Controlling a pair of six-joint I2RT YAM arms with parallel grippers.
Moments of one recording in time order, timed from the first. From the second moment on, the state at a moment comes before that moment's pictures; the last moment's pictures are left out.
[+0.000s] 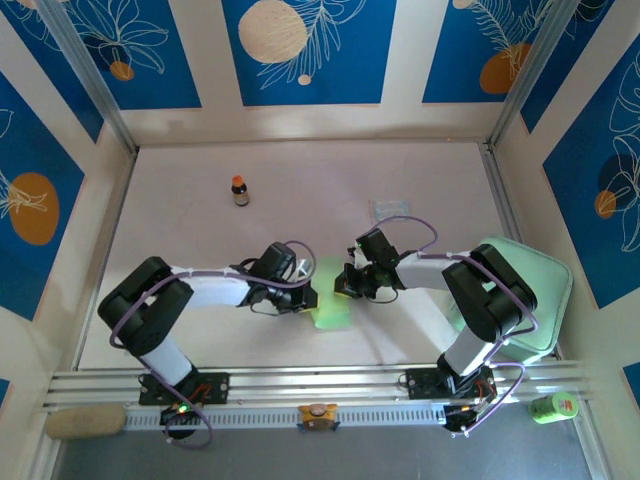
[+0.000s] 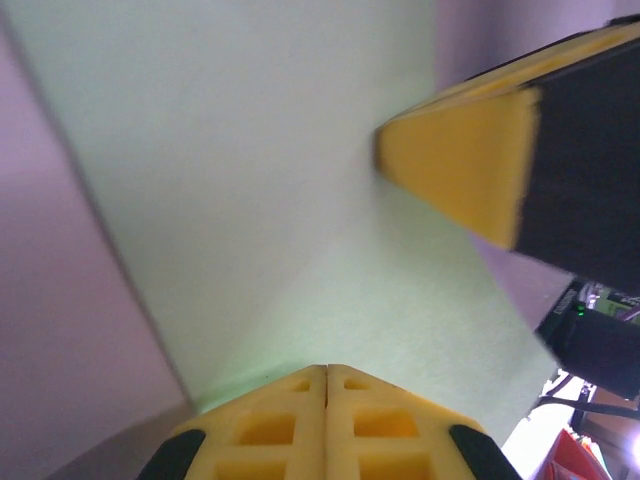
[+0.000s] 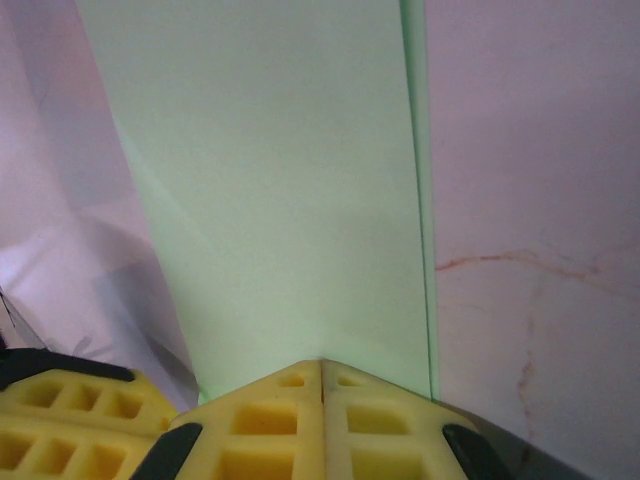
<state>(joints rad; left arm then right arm) -0.76 1.64 0.66 0.01 0.56 -0.86 0.57 1.65 0.68 -0.10 -0.52 0.79</state>
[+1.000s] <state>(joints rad) -0.83 1.63 0.64 0.10 0.51 -0.96 0.57 1.63 0.66 -0.10 -0.51 0.79</state>
